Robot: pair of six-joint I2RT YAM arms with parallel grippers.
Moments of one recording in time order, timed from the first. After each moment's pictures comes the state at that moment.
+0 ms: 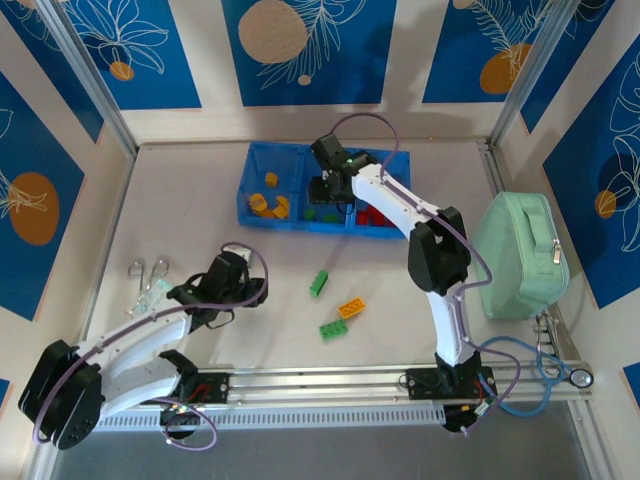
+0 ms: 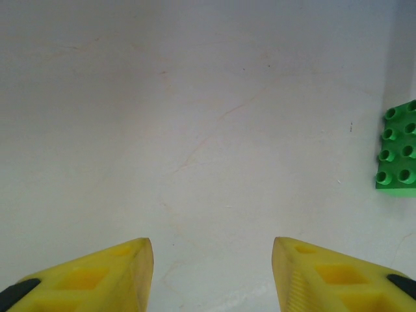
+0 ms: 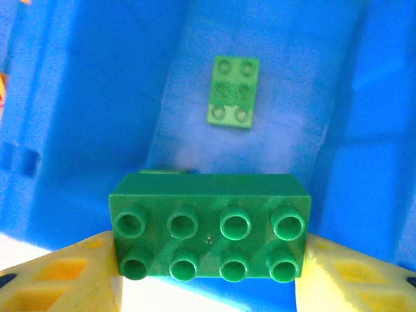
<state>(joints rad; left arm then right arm) -0.62 1.02 0.47 -0.34 -0.06 -0.49 0.57 2.16 1.97 -0.90 0.08 0.42</state>
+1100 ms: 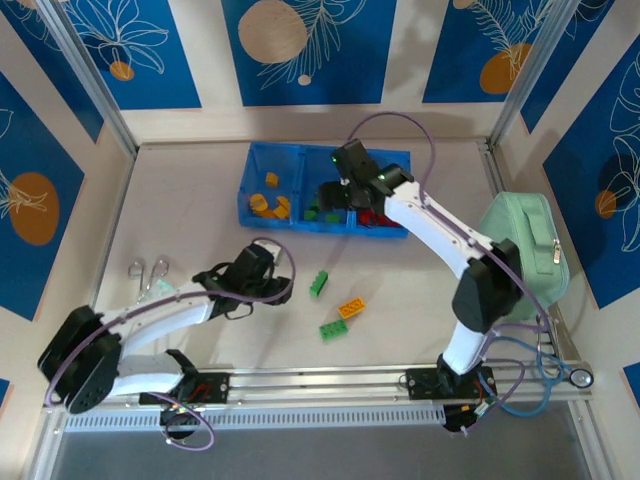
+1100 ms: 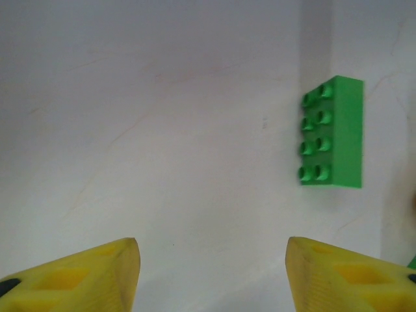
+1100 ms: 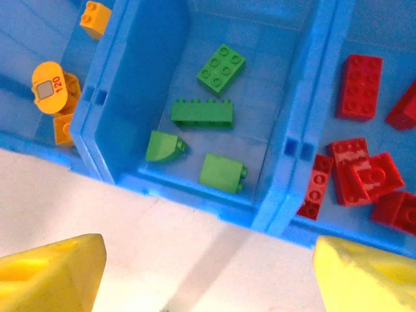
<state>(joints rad) -0.78 1.27 0.66 -0.32 -0.04 -0.43 0.60 1.69 1.56 -0.81 0.15 0.42</state>
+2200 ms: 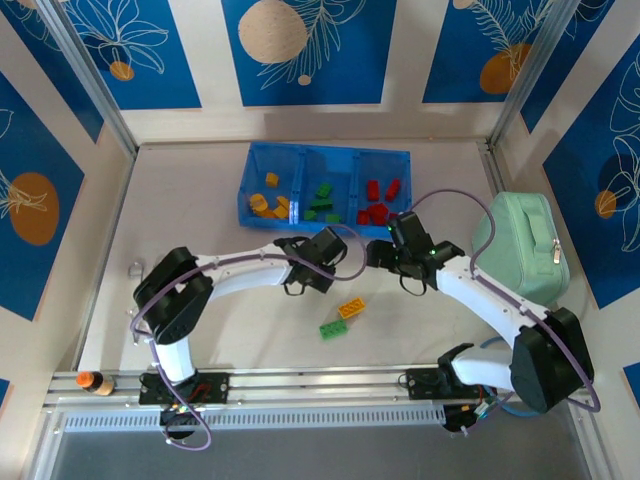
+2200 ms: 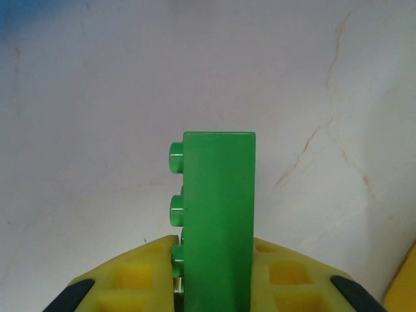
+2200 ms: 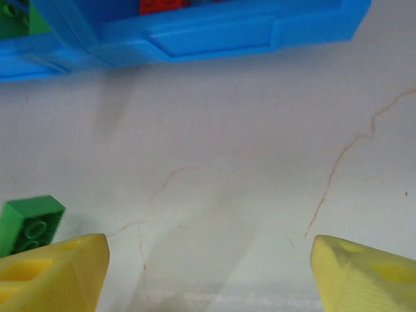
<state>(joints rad) -0.93 1.80 1.21 -0.54 -0.16 -0.32 0.49 1.21 0.76 -0.55 0.08 0.64</state>
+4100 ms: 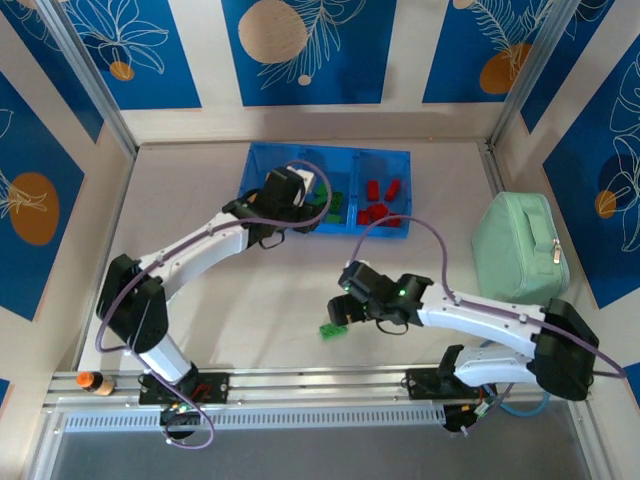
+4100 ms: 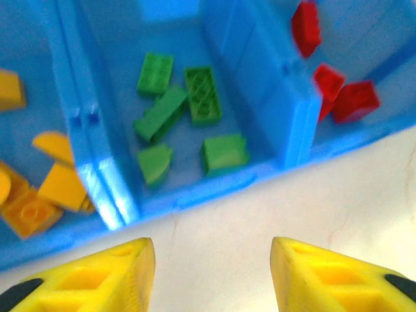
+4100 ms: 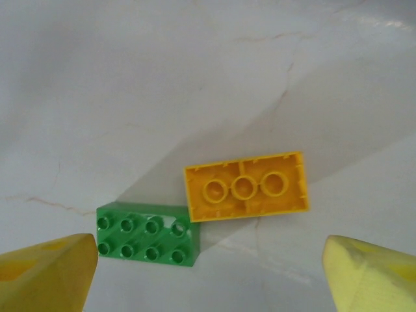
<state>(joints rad) -0.68 1.62 1.29 -0.44 -0.07 -0.26 1.03 1.21 0.74 -0.67 0.13 0.70</state>
